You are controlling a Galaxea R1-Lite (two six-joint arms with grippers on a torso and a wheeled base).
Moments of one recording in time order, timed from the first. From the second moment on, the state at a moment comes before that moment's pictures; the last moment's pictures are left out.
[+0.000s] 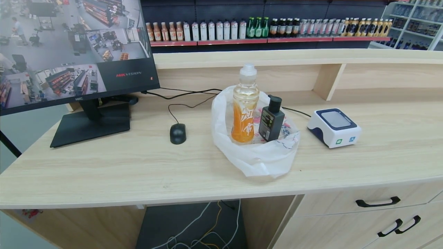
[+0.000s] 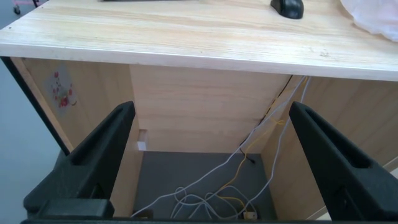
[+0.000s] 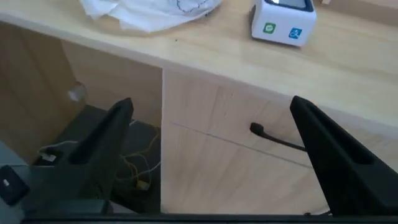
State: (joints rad) left arm 0.00 0.00 0.00 0.00 0.01 -0.02; right arm 0.37 0.34 -0.04 -0.24 -0.06 -0.21
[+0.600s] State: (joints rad) left arm 0.00 0.00 0.00 0.00 0.01 -0.02; right arm 0.22 0.07 -0.03 0.02 -0.04 -0.15
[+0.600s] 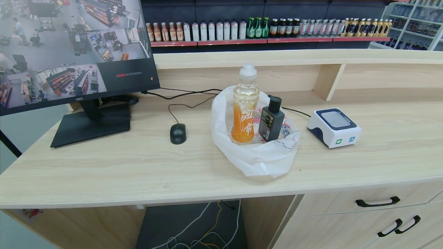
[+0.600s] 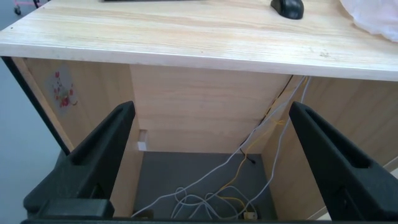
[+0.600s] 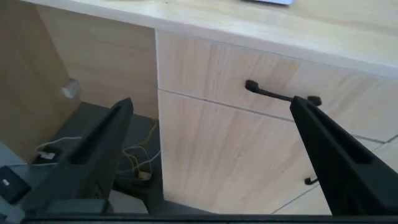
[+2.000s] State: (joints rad) left arm 0.00 0.00 0.00 0.00 0.01 0.00; right arm 0.00 0.00 0.00 0.00 -0.02 -0.01
